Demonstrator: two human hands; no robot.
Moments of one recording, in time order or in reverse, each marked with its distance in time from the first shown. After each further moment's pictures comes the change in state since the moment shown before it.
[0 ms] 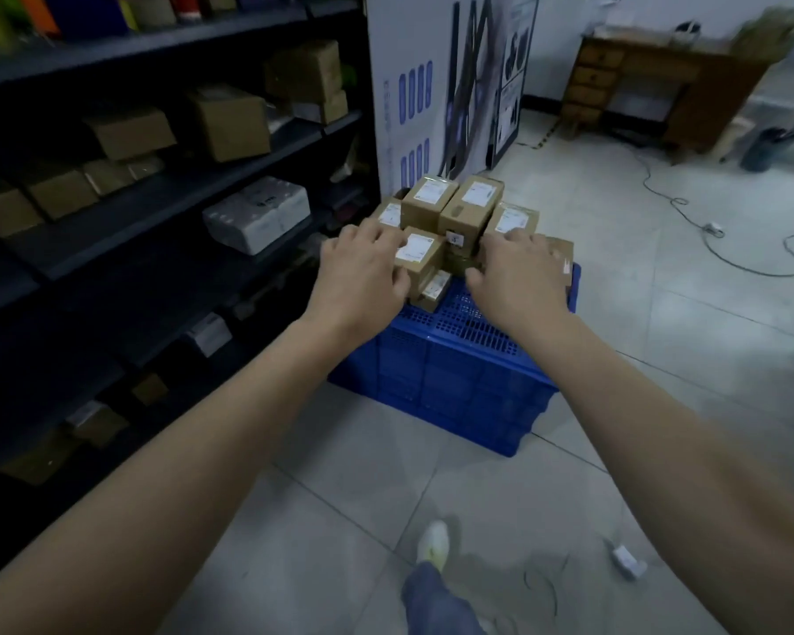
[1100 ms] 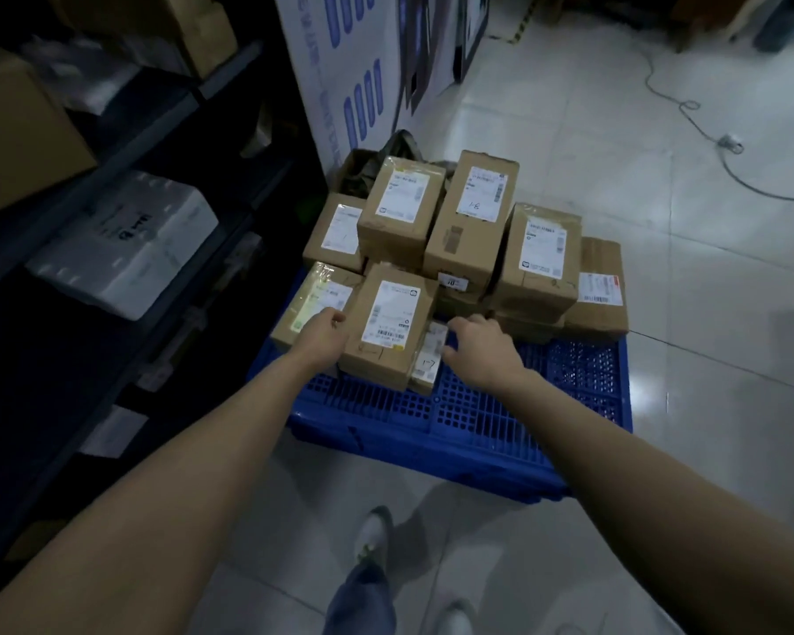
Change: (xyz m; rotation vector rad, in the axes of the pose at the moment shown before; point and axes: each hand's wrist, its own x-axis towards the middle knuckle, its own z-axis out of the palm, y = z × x) left_hand 0.375 -0.238 0.369 -0.489 -0.641 -0.632; right_hand 0.376 0.060 0.313 0.203 -0.622 0.160
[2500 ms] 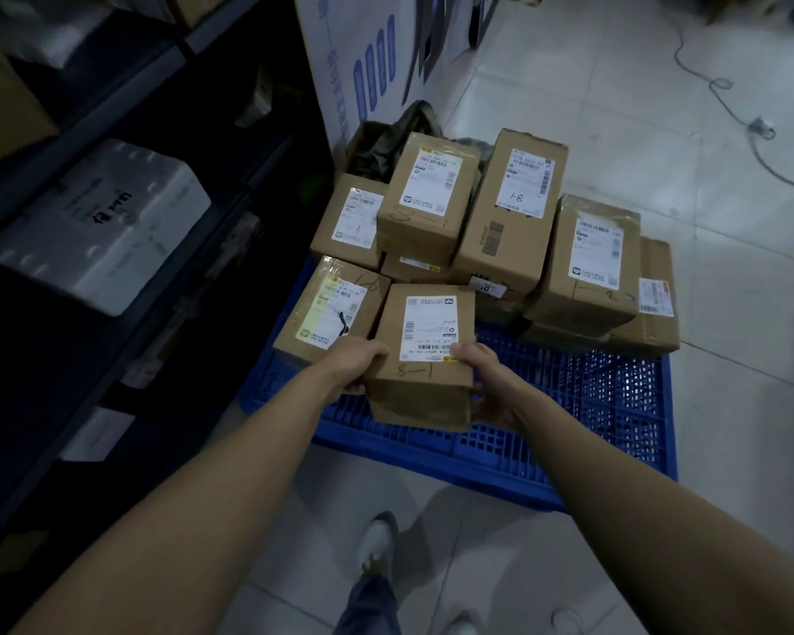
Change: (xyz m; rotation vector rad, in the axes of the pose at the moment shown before) left_hand 0.058 -0.022 0.021 -0.361 -0.272 -0.271; right_hand 0.083 0.016 0.078 1.368 -0.400 0.567
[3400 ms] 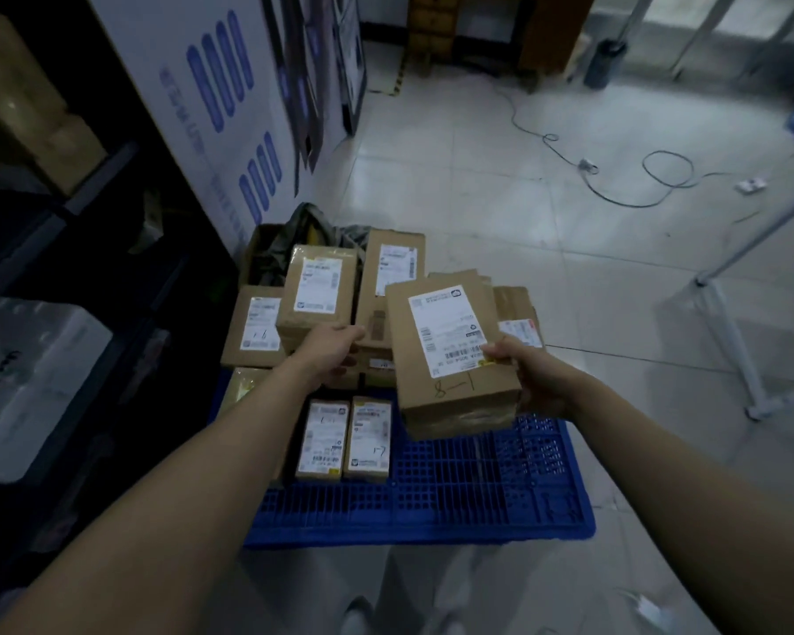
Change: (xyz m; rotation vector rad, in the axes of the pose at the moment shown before) left_hand -0.036 0.173 0.051 0.087 -0.084 0.300; right_hand -0.139 -0.094 -0.138 -0.018 -0.024 -0.299
